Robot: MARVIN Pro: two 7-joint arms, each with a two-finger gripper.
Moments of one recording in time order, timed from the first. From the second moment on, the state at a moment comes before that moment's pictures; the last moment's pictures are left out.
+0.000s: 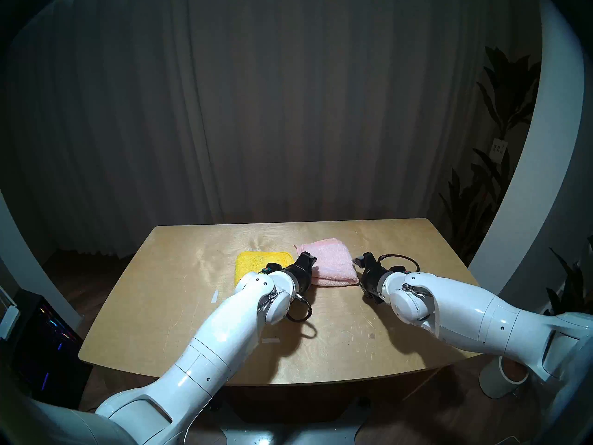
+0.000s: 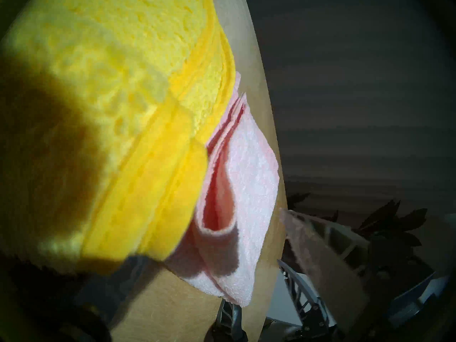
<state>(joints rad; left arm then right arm) 1.28 -1.54 -1.00 -1.32 -1.68 0.06 0.52 -0.99 -0.62 0.42 -1.51 2.60 -0.21 -0.15</state>
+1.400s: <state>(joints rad) 1.29 -1.54 -1.00 -1.38 -1.61 0.04 0.47 -1.02 -0.57 0.50 -1.58 2.66 -0.25 -0.01</state>
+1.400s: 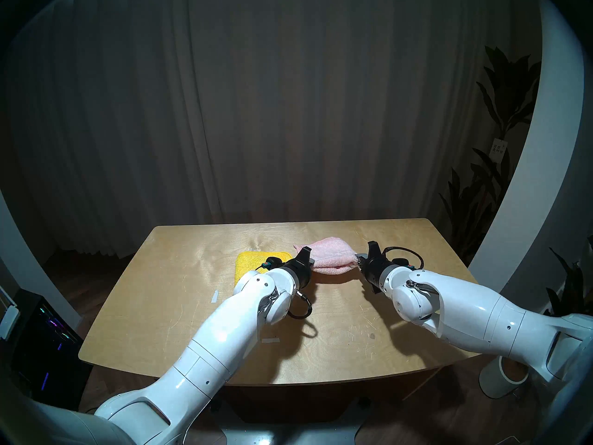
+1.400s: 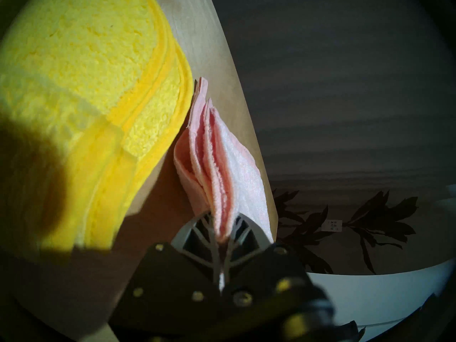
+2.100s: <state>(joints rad) 1.25 -1.53 -1.04 -1.45 -1.56 0.00 0.46 -0.96 -0.57 0.54 -1.60 2.68 -0.19 0.00</state>
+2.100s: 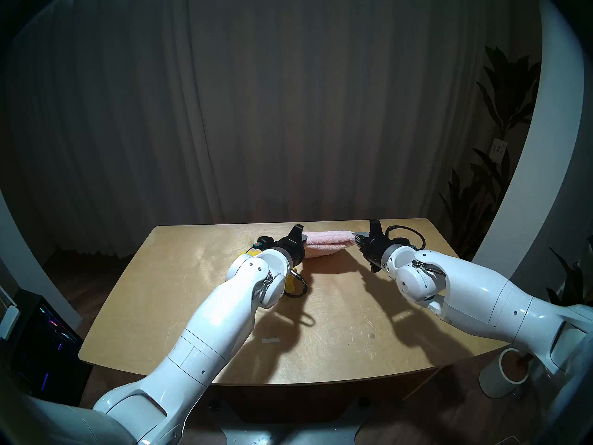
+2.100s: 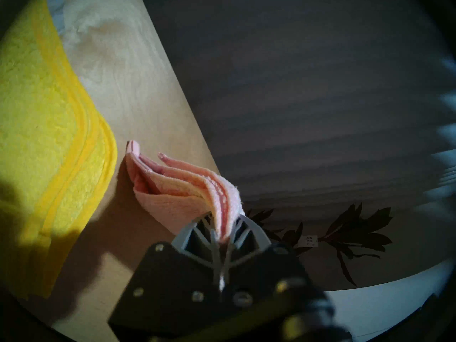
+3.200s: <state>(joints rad) 1.29 -1.38 -1.21 -1.65 -1.54 -0.01 0.46 -0.82 -0.79 0.52 -1.59 2.58 -0.20 -0.10</state>
